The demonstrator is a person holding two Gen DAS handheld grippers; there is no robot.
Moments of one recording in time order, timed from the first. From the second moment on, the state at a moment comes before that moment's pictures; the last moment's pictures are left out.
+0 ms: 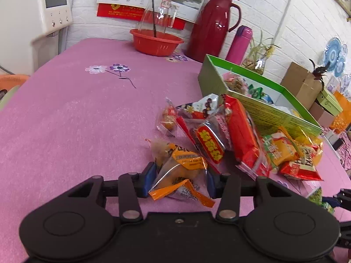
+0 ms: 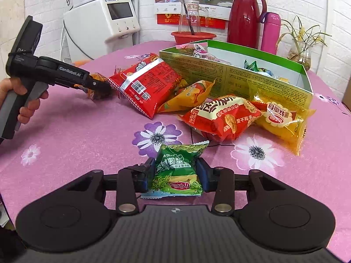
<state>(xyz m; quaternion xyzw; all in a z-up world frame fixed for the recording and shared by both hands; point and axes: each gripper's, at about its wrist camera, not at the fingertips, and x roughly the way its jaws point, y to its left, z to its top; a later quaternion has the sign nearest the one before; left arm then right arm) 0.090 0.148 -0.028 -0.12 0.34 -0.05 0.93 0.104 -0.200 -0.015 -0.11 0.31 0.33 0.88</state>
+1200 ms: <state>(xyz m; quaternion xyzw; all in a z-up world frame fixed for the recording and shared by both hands) 0.253 0.020 0.036 -0.12 0.29 -0.17 0.93 0.258 -0.228 0.046 -0.05 0.17 0.22 0.96</state>
